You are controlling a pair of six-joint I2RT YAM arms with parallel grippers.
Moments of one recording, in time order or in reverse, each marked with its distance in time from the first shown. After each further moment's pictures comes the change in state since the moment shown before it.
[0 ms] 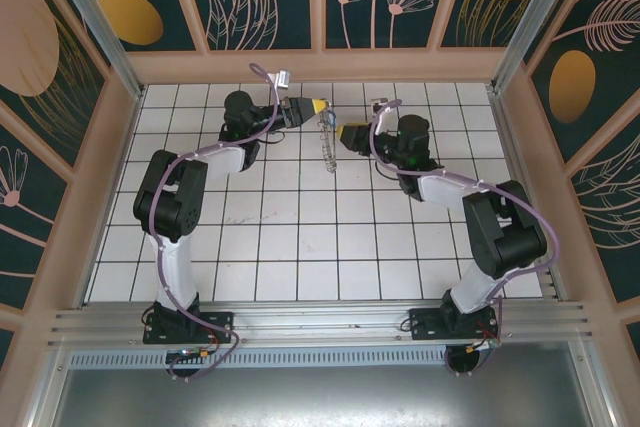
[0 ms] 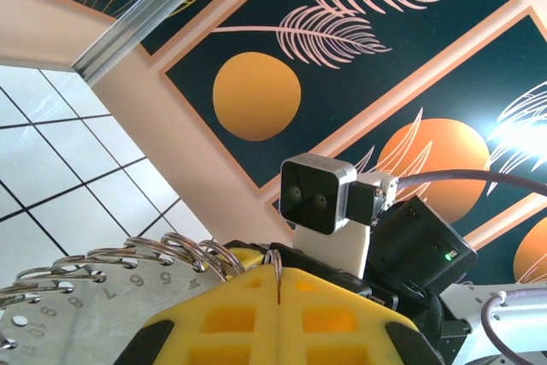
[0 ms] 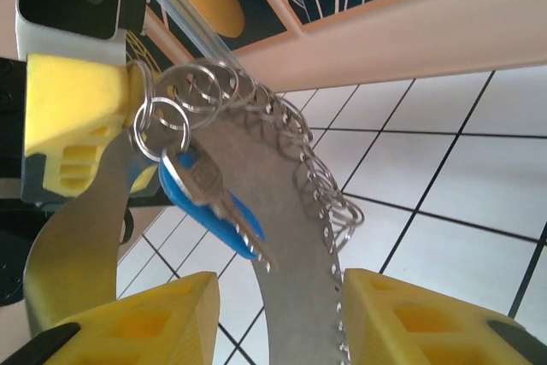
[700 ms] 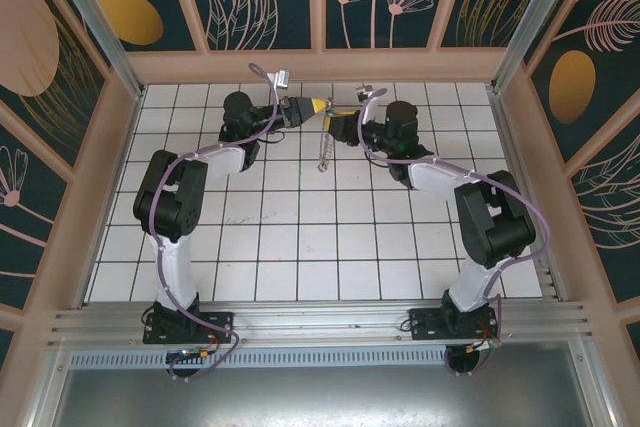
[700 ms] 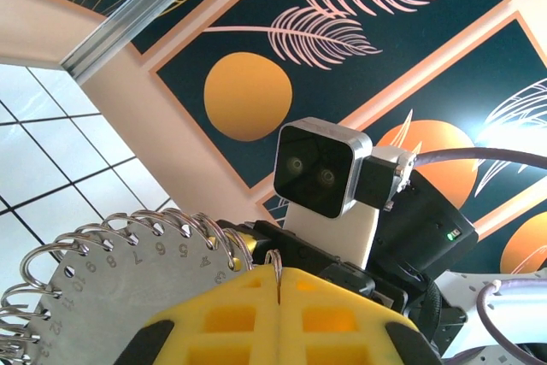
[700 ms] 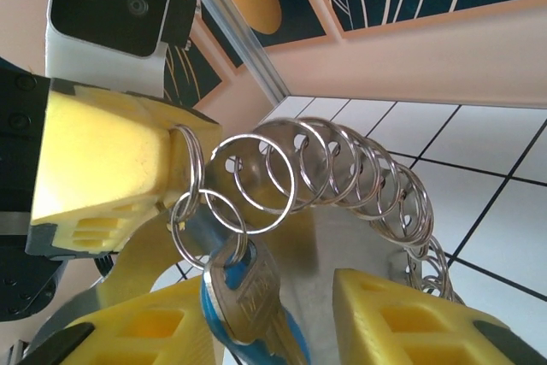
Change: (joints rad) left arm 0.000 0.000 -0.002 0.027 0.008 -0.036; right arm 0.037 0.083 0.149 -0.055 -0.051 -0.072
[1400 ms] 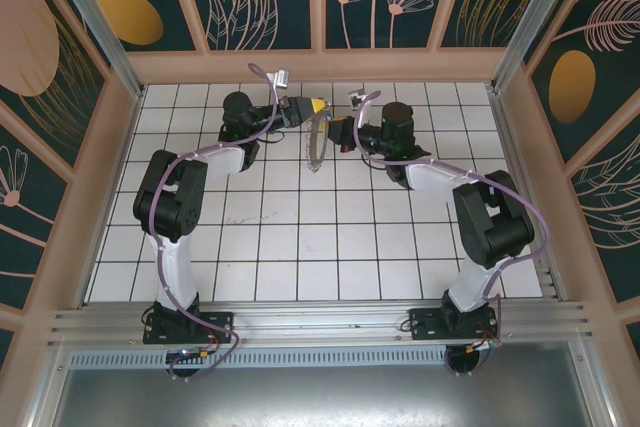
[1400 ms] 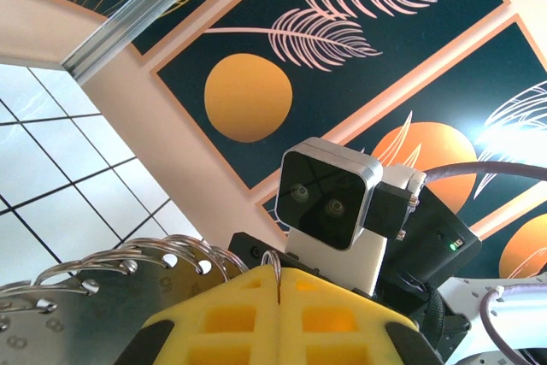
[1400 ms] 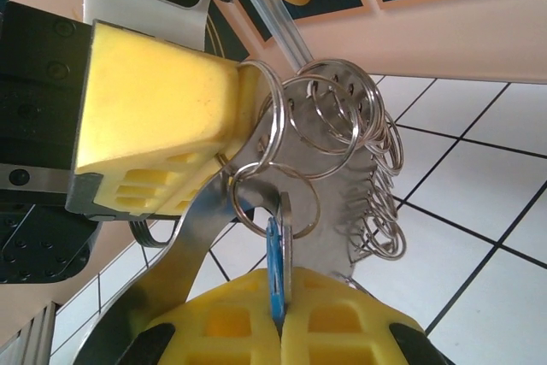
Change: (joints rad) left arm -0.001 0.000 0.000 0.008 -0.005 -0.015; right arm 0.026 0.002 0.008 -0.027 -0.065 -0.013
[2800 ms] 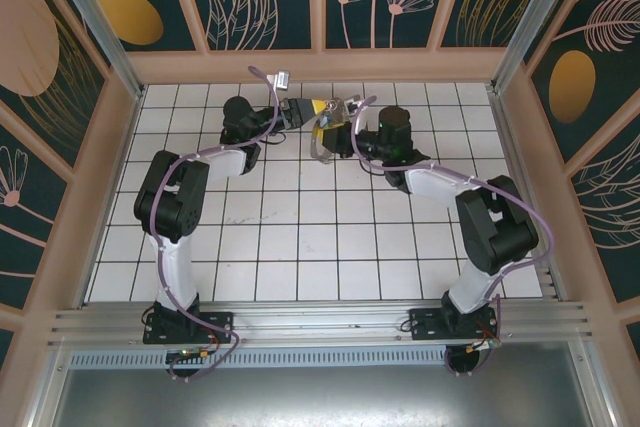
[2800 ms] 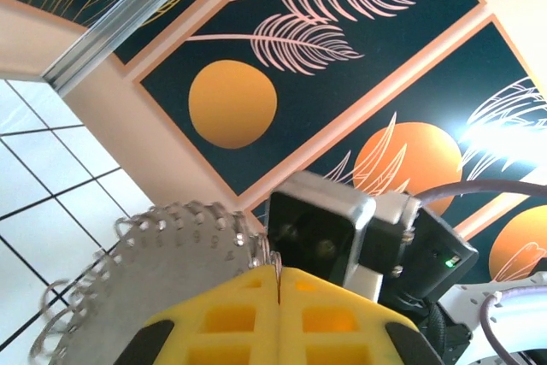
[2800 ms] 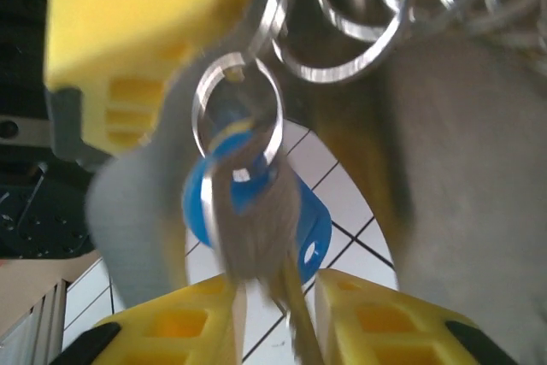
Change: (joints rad) left arm -0.010 0.000 -0.026 0.103 -0.012 -0.027; right arm 0.027 -0.056 -0.068 -0.050 0.016 -0.013
